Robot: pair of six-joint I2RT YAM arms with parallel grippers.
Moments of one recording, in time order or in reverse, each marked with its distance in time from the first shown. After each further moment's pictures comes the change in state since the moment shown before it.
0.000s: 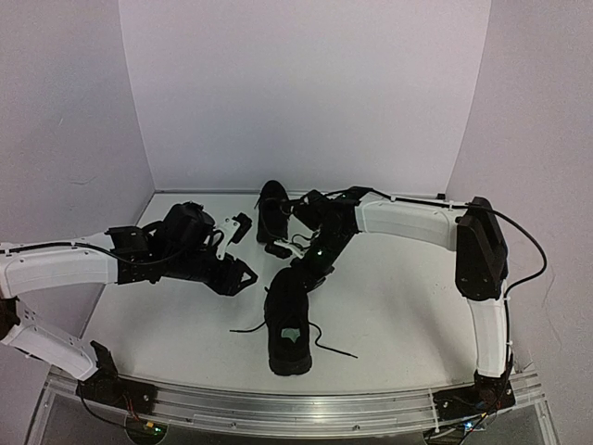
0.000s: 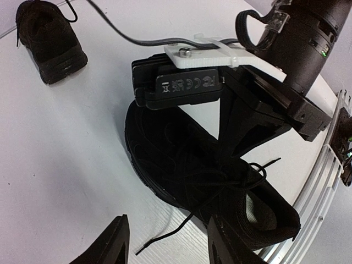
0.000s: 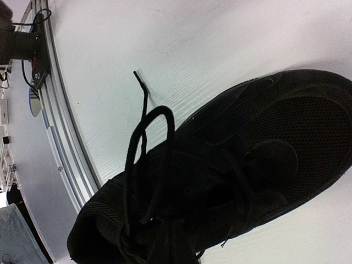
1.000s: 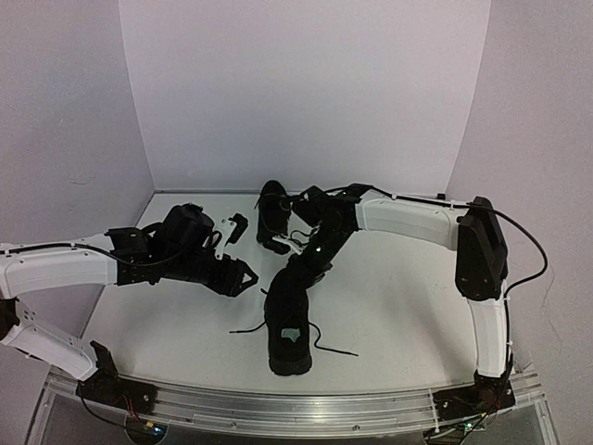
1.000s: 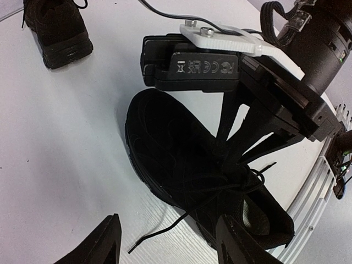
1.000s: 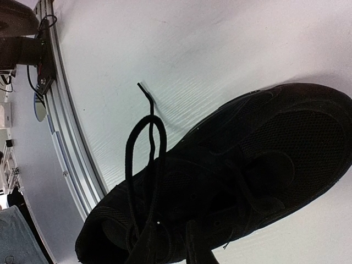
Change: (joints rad) left arm 0.000 -0.009 -0.011 -0.002 -0.007 -0.083; right arm 0.000 0.000 0.025 0.006 -0.009 0.011
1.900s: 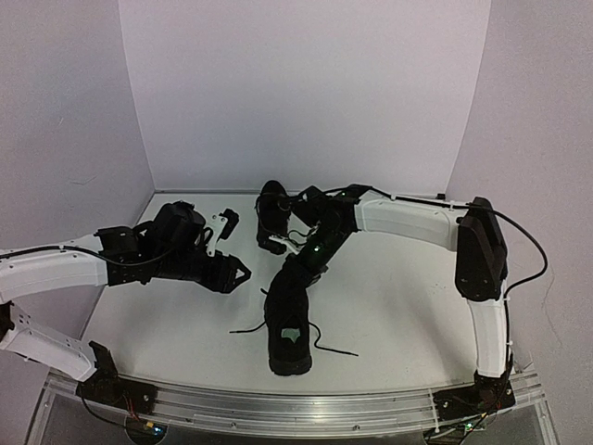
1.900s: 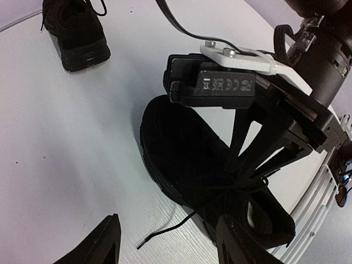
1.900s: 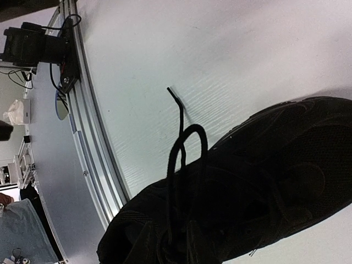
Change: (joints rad) left arm -0.002 -0.056 -0.004 -0.036 -0.056 -0.019; right arm 0.003 0.000 0.000 0.024 -0.098 0.014
